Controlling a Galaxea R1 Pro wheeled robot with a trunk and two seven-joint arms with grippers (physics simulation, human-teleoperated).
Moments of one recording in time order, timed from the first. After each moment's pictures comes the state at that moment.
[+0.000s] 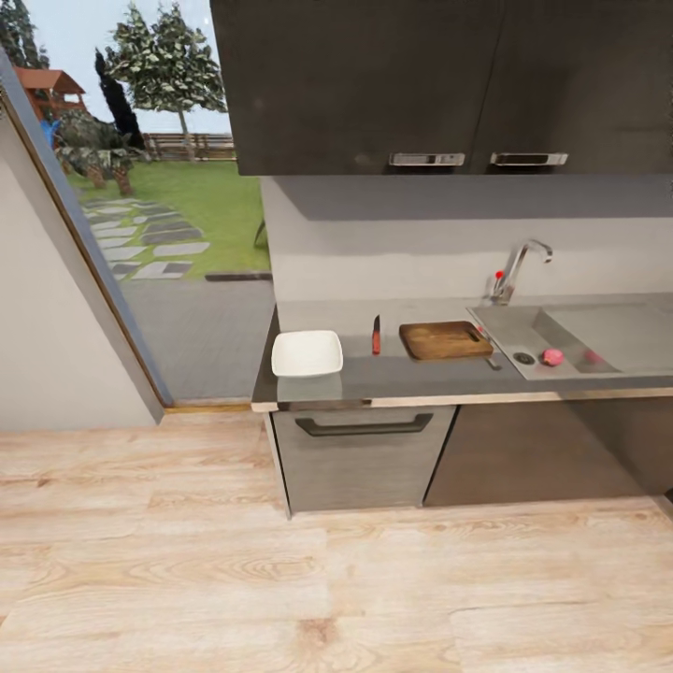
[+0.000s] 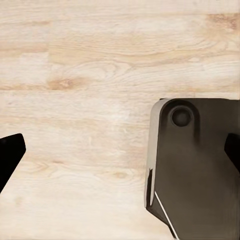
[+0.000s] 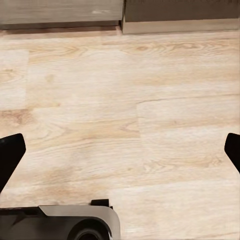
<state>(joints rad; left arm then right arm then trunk) 0.40 0.09 0.06 -0.57 0.08 -0.58 0.04 -0.05 -0.09 0.00 -0.07 -0.13 -0.94 0.08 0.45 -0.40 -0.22</state>
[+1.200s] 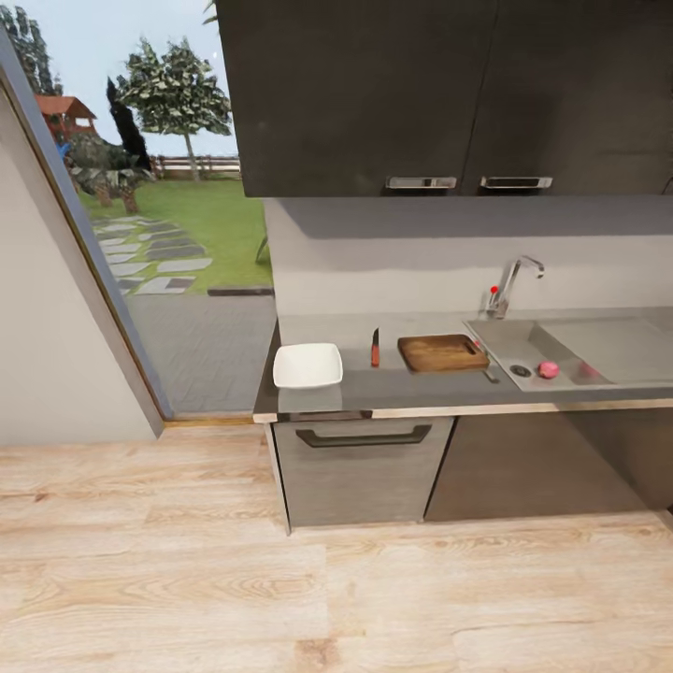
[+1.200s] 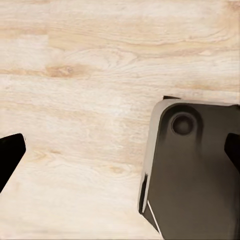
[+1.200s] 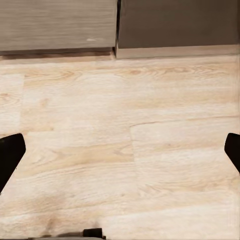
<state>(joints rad) 0.26 0.05 0.06 -0.55 0.08 -0.32 0.12 -0.05 -0.10 0.00 -0.10 -0.13 -0.94 0.07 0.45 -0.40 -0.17</state>
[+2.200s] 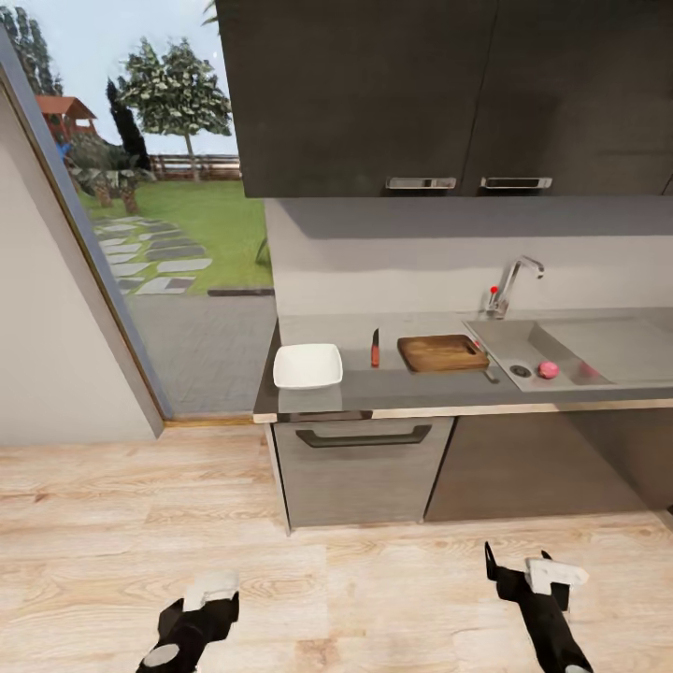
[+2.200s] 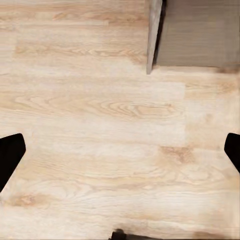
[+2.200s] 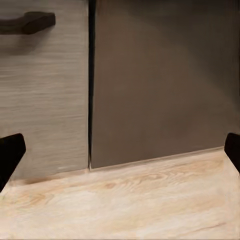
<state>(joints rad) -0.01 -0.07 -0.02 -1.34 0.01 0.46 0.21 -0.05 -0.14 0.00 -1.13 -0.11 -0.20 -0.18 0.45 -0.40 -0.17</state>
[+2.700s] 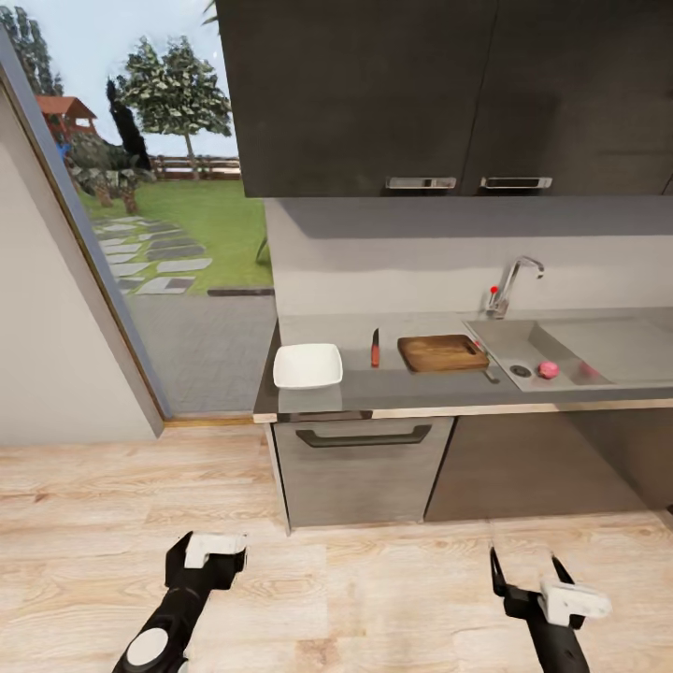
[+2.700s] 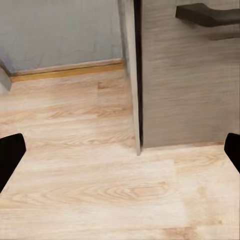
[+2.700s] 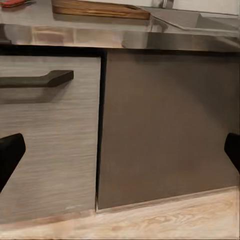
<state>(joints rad) 0.01 0.05 -0.18 -1.55 0.01 0.31 0.21 0.08 -0.14 0.00 -1.24 -0.08 -0.44 -0.18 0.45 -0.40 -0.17</state>
